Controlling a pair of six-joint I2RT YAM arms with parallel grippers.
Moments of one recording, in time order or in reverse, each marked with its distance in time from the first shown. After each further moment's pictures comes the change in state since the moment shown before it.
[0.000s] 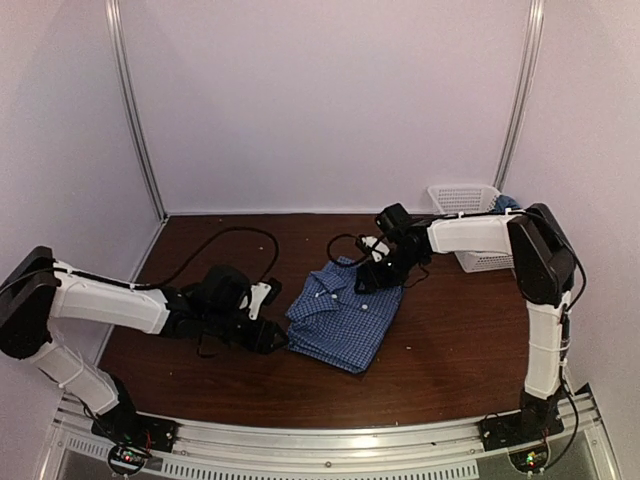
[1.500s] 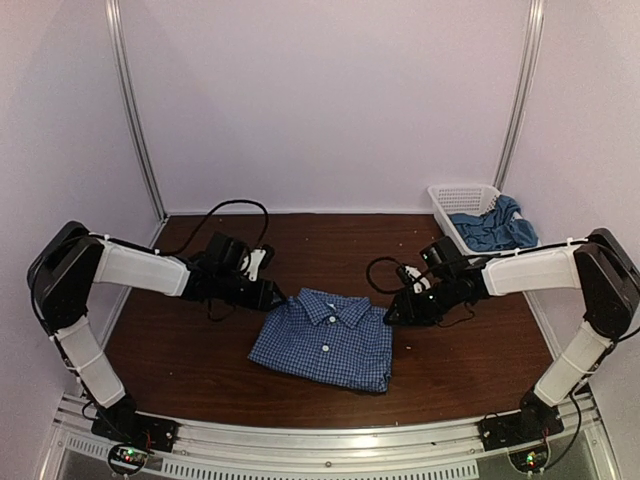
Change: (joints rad) left arm 0.226 0.279 0.230 0.061 0.103 0.065; right arm -0.019 -0.421 -0.649 0.259 -0.143 0.300
